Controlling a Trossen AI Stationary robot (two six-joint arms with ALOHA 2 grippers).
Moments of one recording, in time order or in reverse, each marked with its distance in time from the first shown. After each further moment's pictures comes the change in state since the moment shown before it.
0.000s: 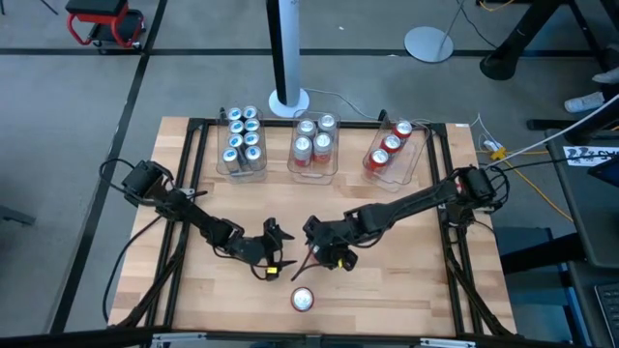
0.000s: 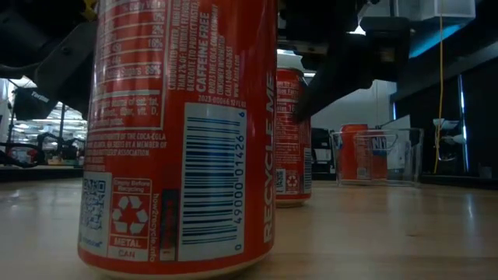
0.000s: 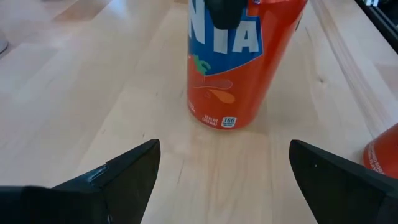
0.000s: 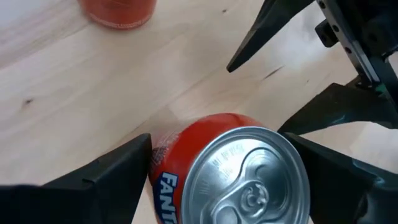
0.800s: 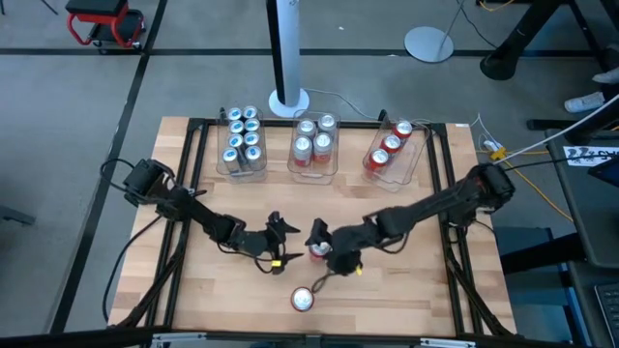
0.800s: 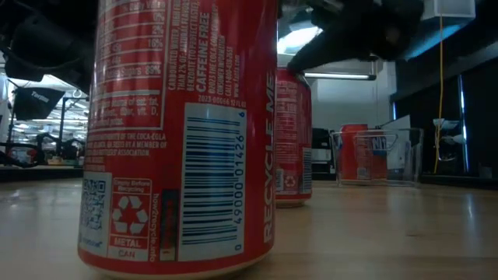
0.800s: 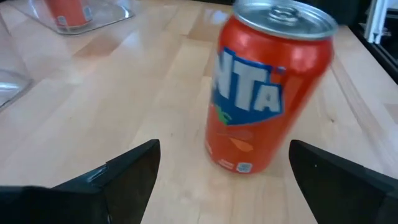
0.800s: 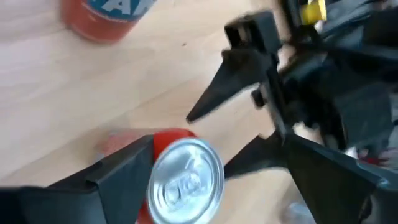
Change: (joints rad) left arm 0.056 0.001 0.000 0.112 0.001 0.068; right arm 0.076 -0.155 -0.104 0.170 0.184 -0.217
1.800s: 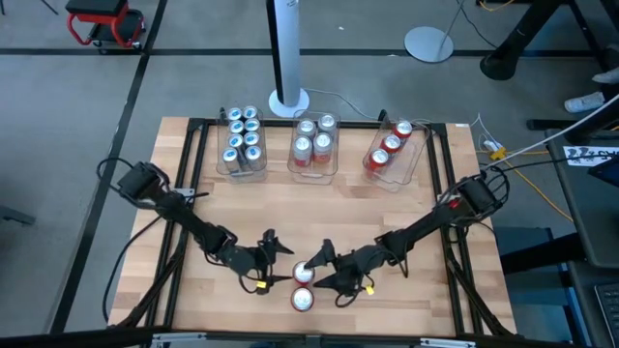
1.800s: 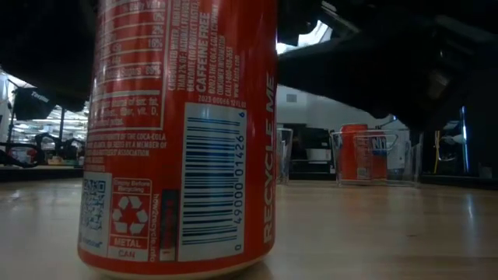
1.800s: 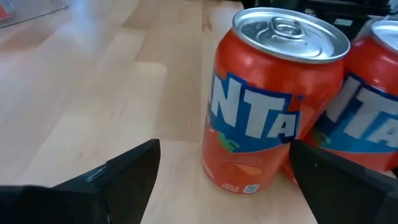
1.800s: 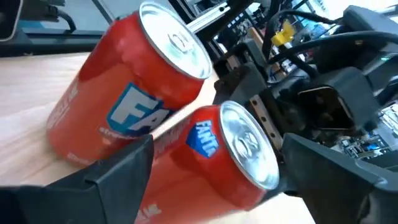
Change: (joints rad) left arm -0.158 -0.016 -0.001 -0.022 0.011 -0.018; right arm 0.122 0.186 -0.389 1.083 0.045 0.134
